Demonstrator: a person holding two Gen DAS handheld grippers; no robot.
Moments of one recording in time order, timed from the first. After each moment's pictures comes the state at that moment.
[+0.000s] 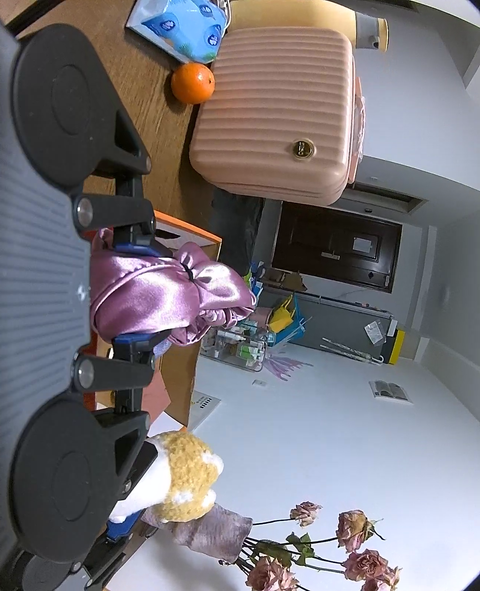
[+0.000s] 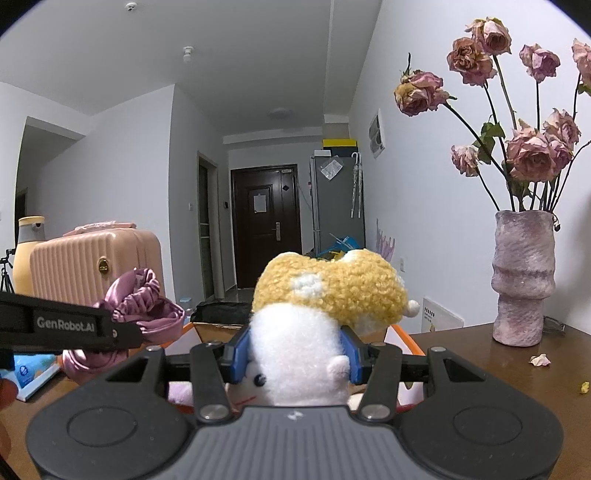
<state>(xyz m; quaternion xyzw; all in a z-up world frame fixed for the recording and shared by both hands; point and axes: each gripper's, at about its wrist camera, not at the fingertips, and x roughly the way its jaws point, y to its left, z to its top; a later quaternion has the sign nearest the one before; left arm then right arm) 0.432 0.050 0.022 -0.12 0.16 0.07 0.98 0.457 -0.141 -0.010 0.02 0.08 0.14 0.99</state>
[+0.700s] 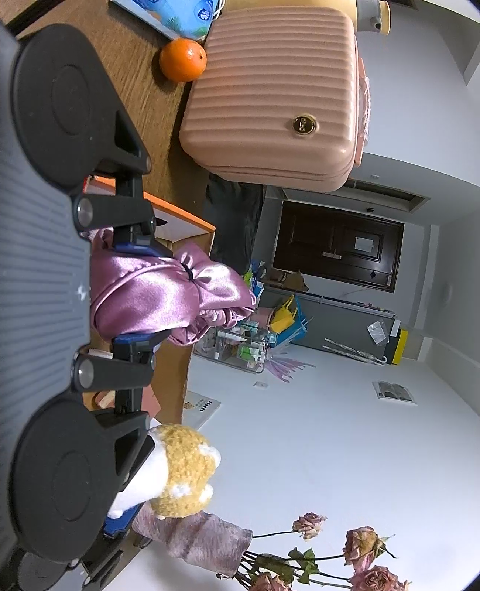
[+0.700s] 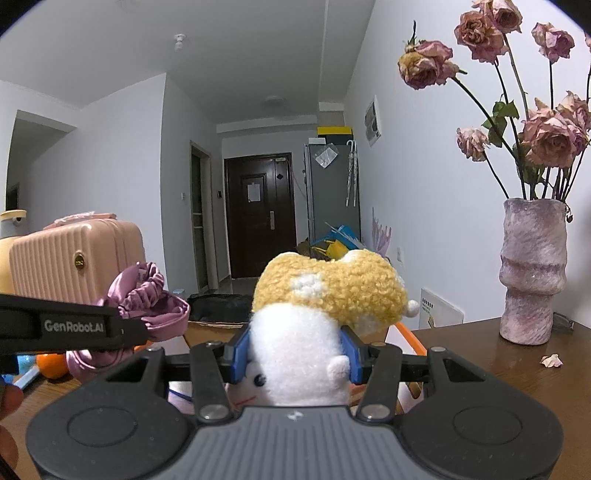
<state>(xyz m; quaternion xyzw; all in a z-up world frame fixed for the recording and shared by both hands) 0.473 0.048 0.016 -0.11 0.17 0.07 0.98 0.501 -0.133 -0.014 0.02 0.10 0.13 0.99</state>
